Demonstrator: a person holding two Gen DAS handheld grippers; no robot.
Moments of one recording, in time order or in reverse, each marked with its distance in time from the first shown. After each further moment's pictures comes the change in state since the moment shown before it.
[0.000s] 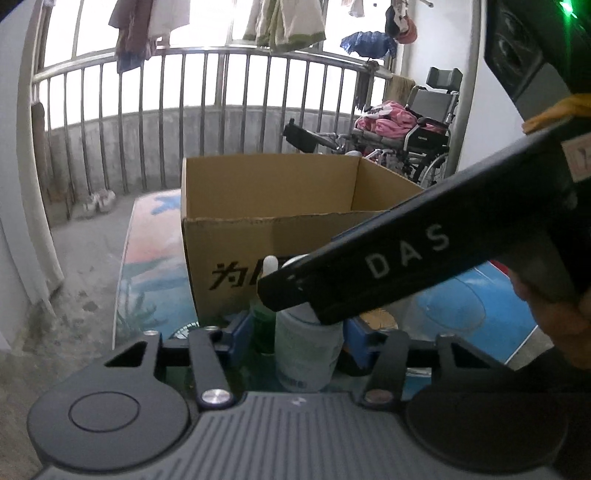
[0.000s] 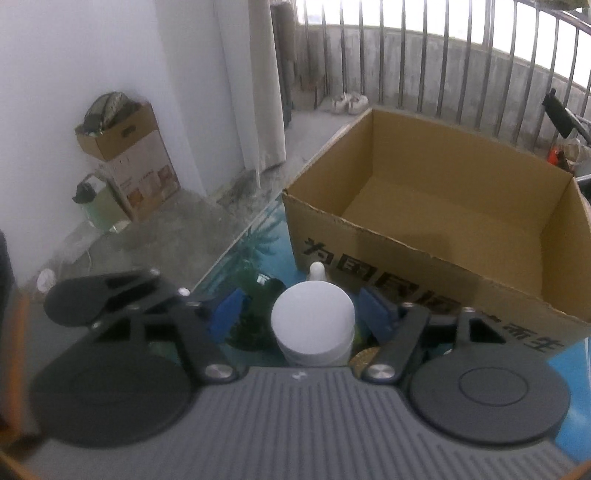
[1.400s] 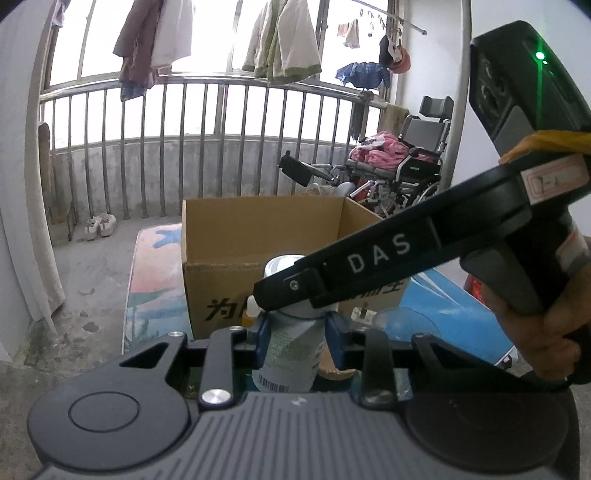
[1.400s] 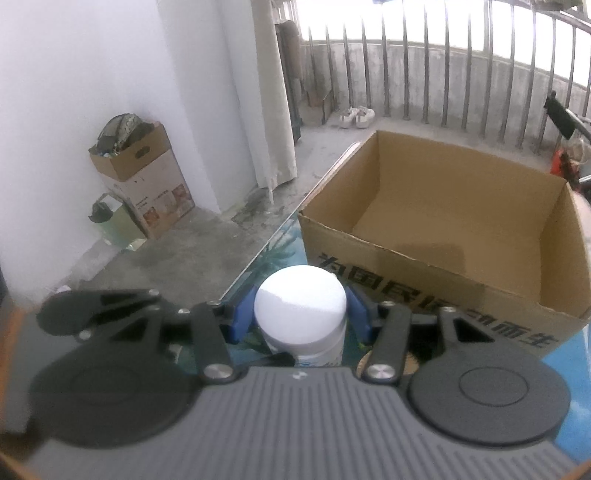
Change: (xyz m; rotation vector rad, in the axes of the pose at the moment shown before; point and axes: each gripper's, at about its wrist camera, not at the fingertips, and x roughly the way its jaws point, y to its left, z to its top) left arm -0.052 -0.017 0.016 0.012 -0.106 0.007; right arm -0.047 -0.011 -0.002 0.036 -0.062 0.061
